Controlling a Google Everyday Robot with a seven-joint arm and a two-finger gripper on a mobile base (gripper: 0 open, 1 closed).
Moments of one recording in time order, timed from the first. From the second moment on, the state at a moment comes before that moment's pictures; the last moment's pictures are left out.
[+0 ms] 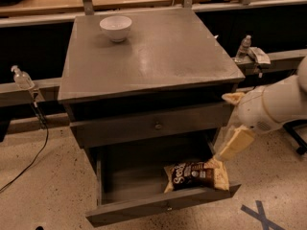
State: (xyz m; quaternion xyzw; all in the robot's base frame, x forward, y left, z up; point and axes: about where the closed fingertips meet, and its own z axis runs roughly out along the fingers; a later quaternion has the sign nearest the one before) arm 0.487 -0.193 0.807 -0.58 0.75 0.08 0.29
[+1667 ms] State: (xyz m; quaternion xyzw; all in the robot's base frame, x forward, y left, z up) arm 0.521 -0.197 0.513 -0.59 0.79 0.09 0.10
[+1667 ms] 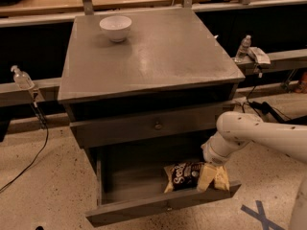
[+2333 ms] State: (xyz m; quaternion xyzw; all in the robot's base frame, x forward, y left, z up) arm 0.524 -0.209 0.471 -0.60 0.79 0.09 0.07
